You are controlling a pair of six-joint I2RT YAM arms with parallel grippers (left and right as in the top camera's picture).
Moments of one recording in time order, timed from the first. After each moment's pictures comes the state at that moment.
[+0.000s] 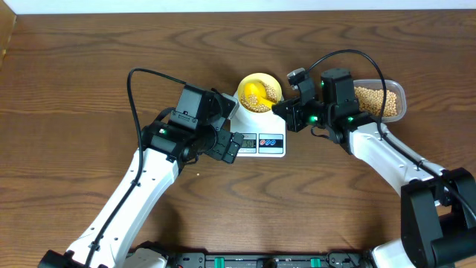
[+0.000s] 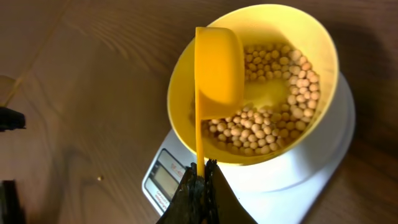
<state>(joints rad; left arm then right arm) -0.40 1.35 1.05 -0.78 0.20 0.06 0.31 1.68 0.95 -0.02 -0.64 0.15</state>
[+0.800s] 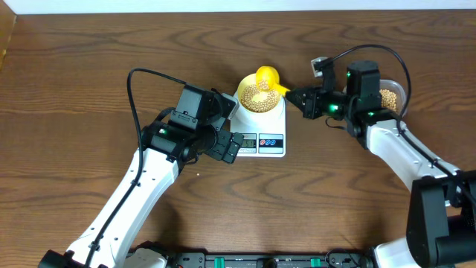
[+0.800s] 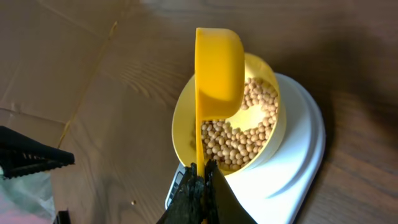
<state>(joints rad) -0.40 1.35 1.05 -0.78 0.20 0.06 0.17 1.66 0.95 0.07 -0.79 0.31</state>
